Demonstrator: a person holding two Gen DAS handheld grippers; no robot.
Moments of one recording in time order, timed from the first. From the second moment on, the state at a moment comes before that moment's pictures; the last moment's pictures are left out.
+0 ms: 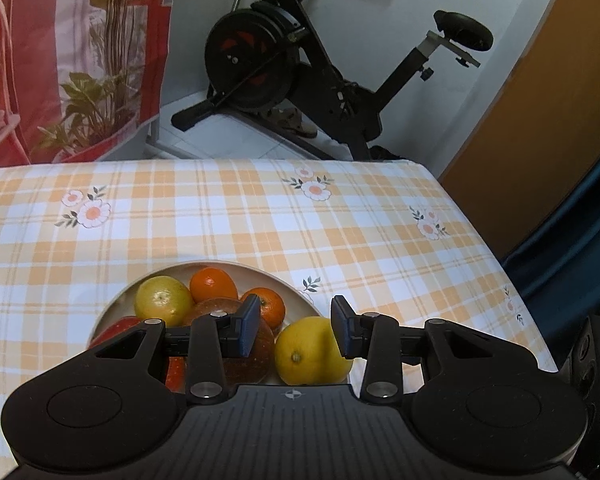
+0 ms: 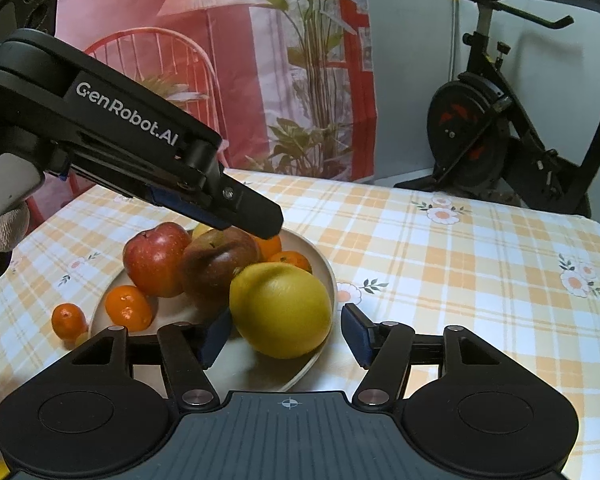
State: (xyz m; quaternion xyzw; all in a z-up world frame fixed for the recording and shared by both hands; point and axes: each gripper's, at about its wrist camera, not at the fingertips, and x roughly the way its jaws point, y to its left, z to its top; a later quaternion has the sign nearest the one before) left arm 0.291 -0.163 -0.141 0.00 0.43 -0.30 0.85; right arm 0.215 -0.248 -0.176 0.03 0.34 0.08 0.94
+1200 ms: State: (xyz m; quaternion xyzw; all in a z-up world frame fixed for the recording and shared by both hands) left arm 0.192 -0.041 -0.123 0.00 0.33 -0.18 0.93; right arm 0.119 -0.216 -0.169 0.05 0.25 0.04 0.96
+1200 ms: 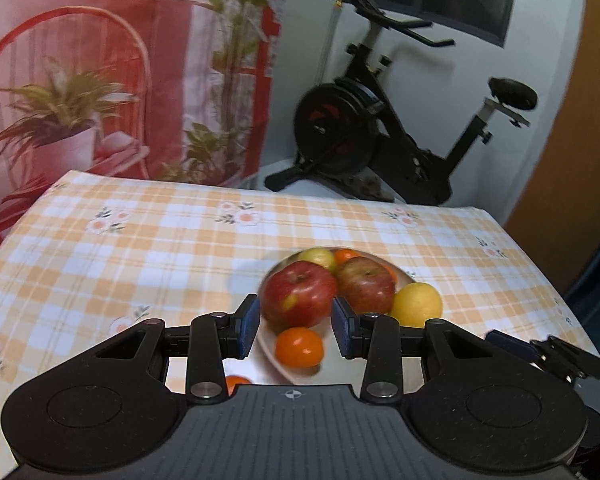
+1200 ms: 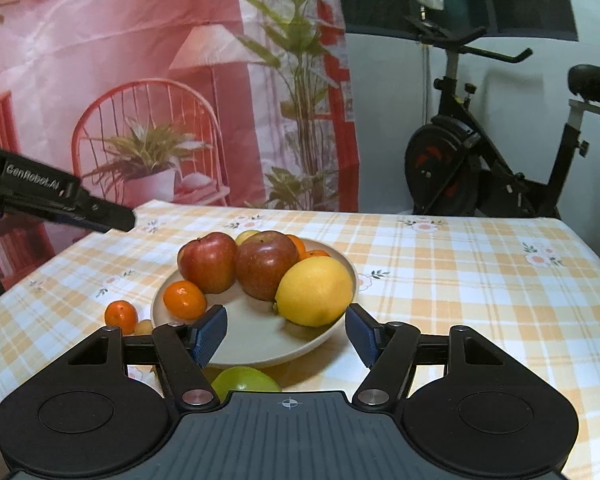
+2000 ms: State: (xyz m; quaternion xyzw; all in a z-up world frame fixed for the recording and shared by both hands) left arm 0.158 -0.016 -0.156 -0.02 0.32 -0.11 0.94; right arm 0.105 -0.197 -0.197 0.03 0.26 0.08 0.96
